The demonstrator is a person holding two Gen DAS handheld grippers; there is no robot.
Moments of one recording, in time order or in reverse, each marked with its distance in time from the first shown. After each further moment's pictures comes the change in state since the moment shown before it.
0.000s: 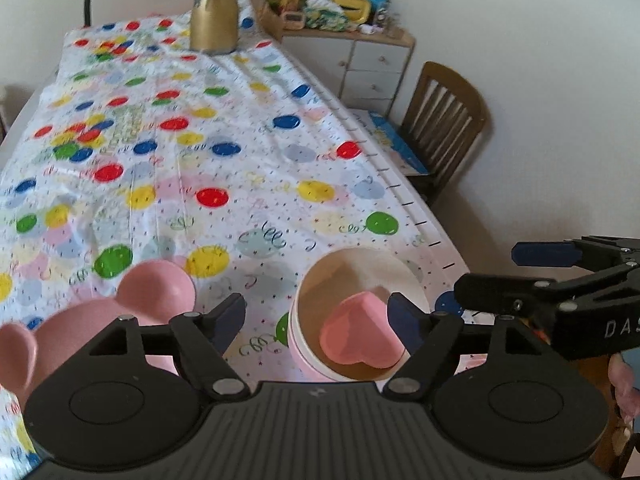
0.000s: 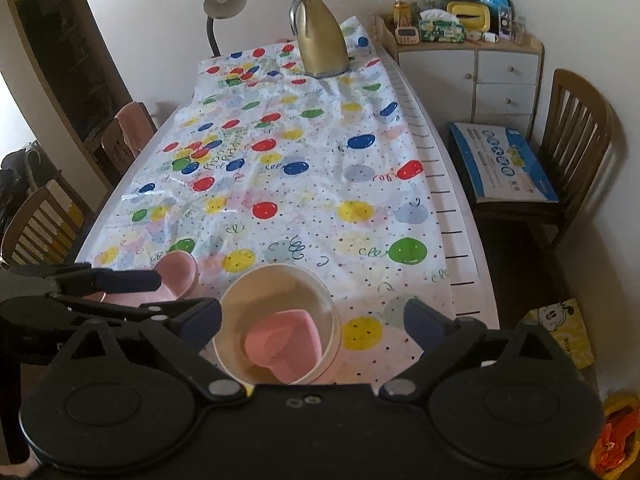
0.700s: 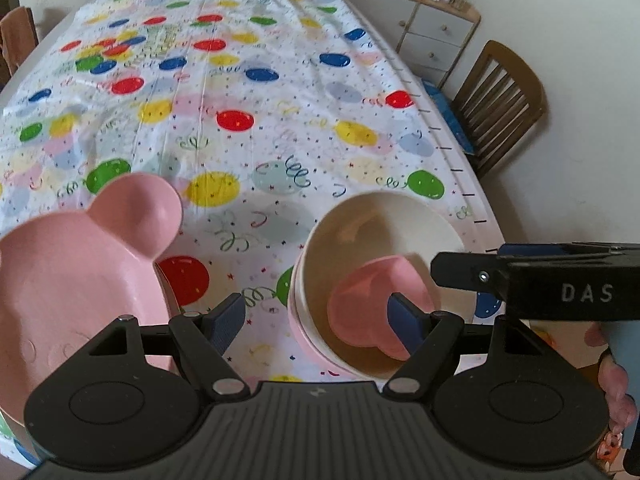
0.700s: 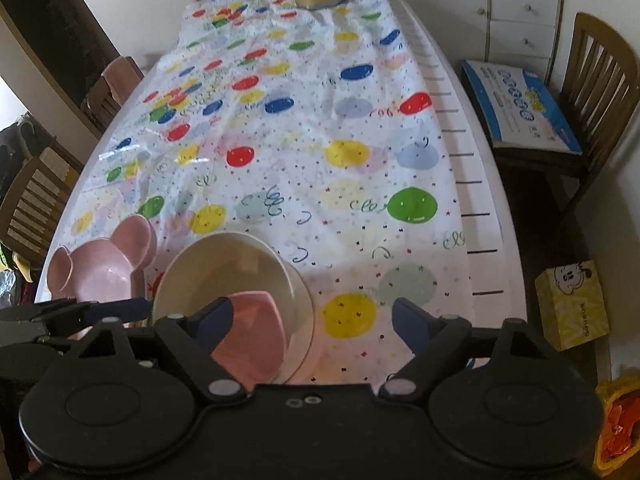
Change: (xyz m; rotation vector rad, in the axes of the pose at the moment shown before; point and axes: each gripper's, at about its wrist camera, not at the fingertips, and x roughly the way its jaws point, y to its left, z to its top) left arm 0.060 -0.002 -0.021 -0.176 0.124 0.085; right arm 0.077 -0.031 0.004 0.023 0.194 0.033
